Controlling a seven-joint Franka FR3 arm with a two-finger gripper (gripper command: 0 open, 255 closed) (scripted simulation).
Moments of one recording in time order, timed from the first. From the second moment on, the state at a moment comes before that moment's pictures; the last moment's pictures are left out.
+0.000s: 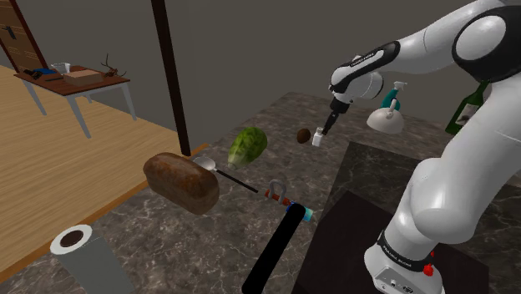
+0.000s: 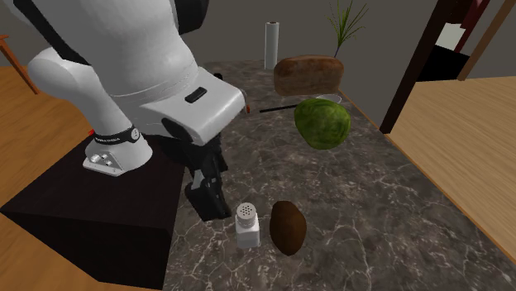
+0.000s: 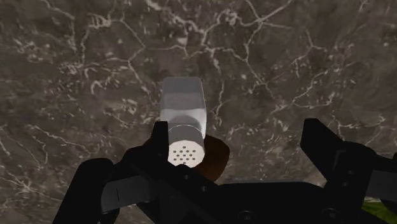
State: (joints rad) arm 0.18 -0.14 -0.82 -2.33 0.15 2.35 -1.02
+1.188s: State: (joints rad) arm 0.17 0.17 -0.84 -2.24 0.53 2.41 -1.36
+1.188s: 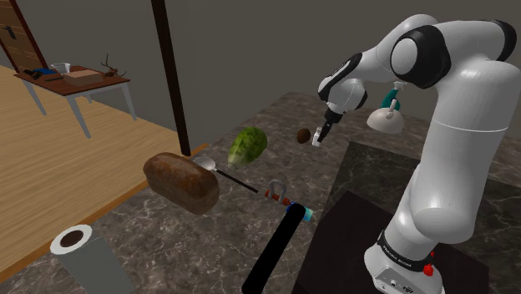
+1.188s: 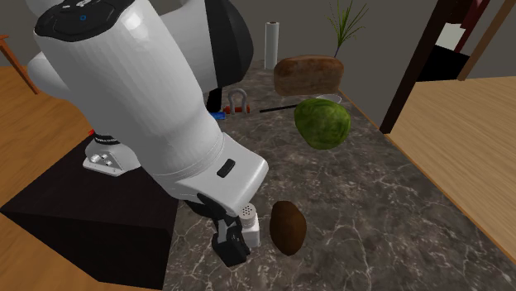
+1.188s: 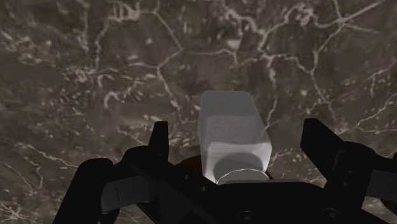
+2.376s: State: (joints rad) arm 0.20 0.08 -0.87 -2.22 0.41 2.35 -1.26
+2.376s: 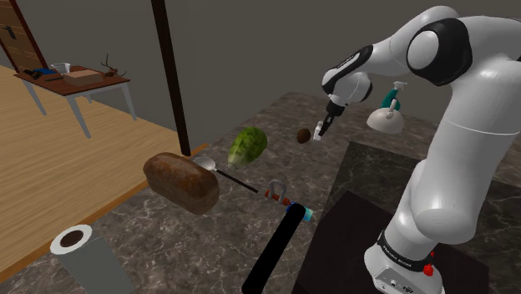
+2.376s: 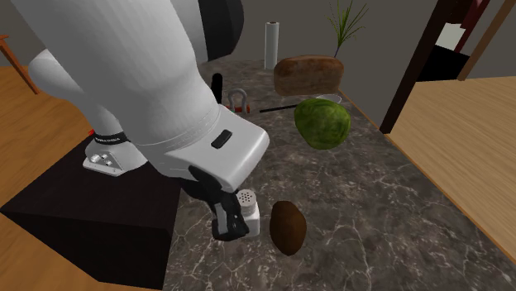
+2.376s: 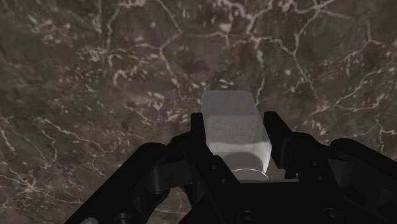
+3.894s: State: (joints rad) arm 0.21 -0.12 -0.85 -2.06 0.15 2.10 -1.03
